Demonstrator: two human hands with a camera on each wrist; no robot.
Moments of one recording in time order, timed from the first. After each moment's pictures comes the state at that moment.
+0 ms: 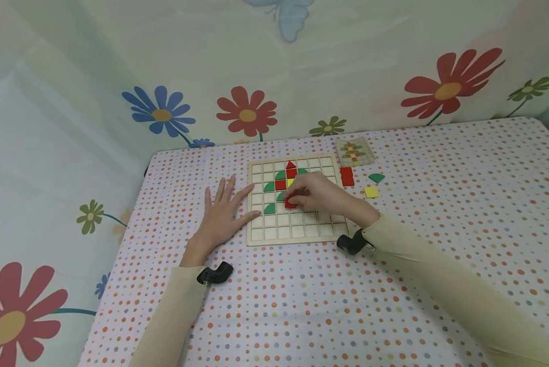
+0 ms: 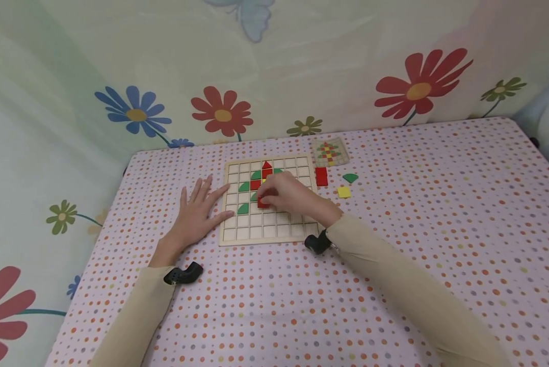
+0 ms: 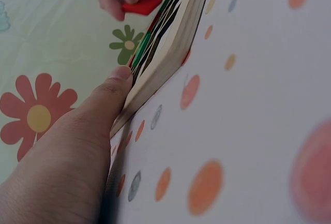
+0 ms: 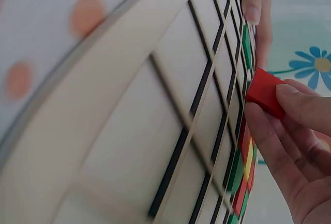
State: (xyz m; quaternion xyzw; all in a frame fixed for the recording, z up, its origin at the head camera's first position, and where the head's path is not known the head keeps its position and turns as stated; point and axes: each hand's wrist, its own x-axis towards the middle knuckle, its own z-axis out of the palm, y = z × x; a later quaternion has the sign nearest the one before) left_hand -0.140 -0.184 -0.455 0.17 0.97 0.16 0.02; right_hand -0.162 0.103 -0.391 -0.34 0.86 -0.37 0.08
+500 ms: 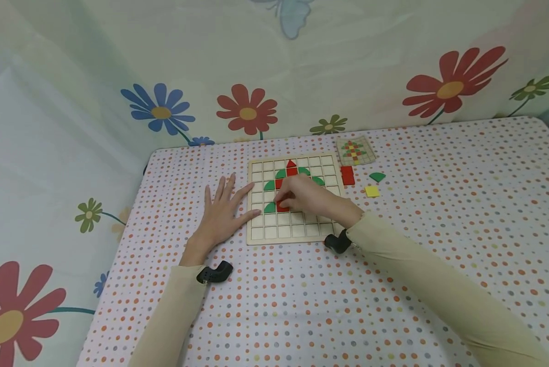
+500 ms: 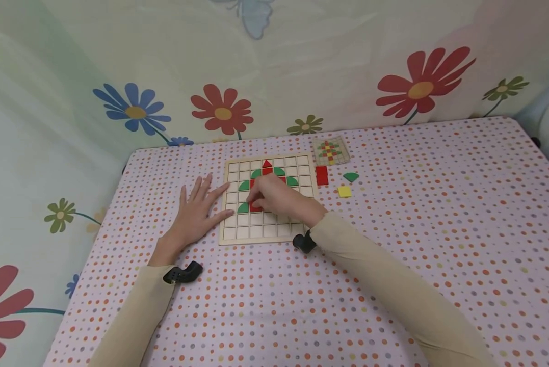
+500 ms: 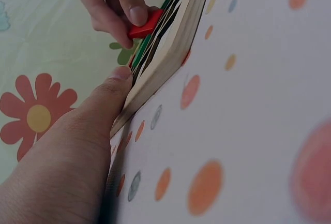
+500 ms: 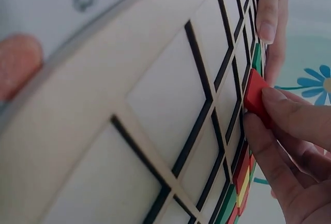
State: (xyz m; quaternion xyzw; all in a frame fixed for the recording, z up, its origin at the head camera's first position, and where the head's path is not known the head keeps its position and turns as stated) left_hand -0.140 -0.184 -0.456 0.17 0.97 0.17 0.03; right_hand -0.164 0.074 -0.390 -0.34 0.88 -0.31 0.11
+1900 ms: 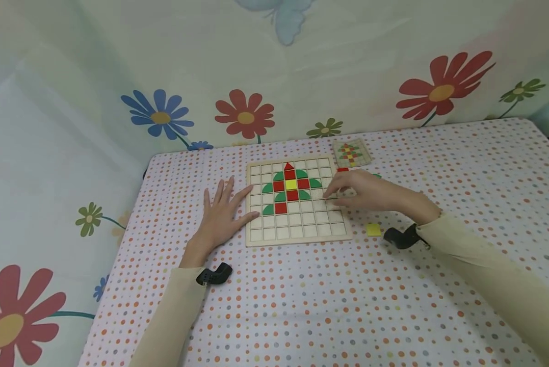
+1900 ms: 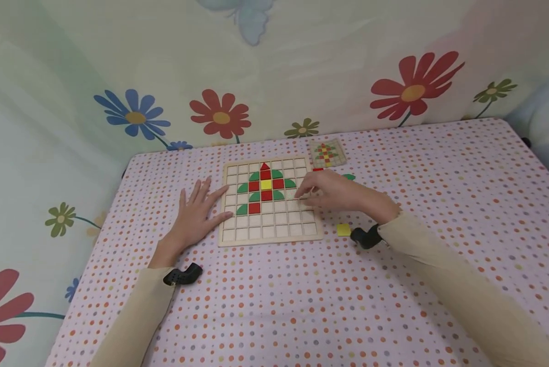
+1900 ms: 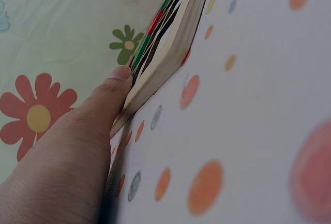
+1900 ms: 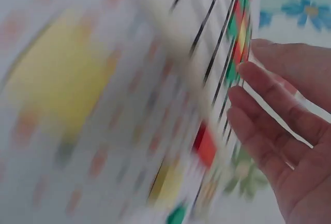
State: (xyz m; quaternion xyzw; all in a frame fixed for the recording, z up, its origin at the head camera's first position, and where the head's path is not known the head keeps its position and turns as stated) left_hand -0.139 -0.181 -0.455 0.16 0.97 0.17 0.02; right_hand -0.151 0.187 -0.367 -0.32 0.90 -0.27 0.15
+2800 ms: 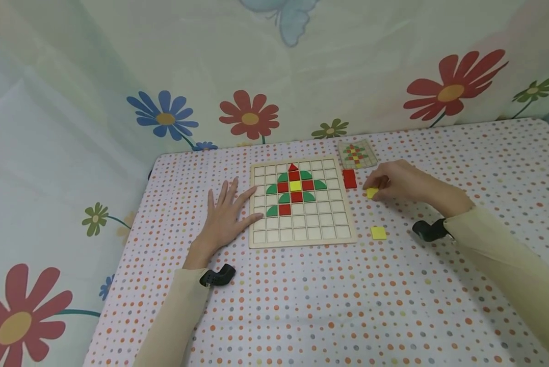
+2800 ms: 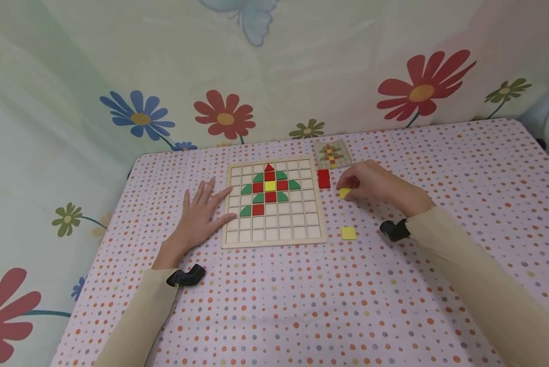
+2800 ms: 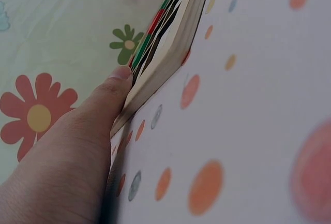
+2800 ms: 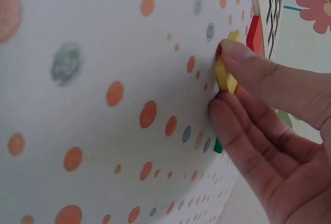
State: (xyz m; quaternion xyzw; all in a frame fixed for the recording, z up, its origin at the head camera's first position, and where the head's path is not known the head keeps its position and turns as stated) left_hand -0.139 -0.183 -0.458 0.17 0.97 0.16 0.01; right_hand -0.175 0.243 -0.382 -0.22 0.94 -0.21 0.13
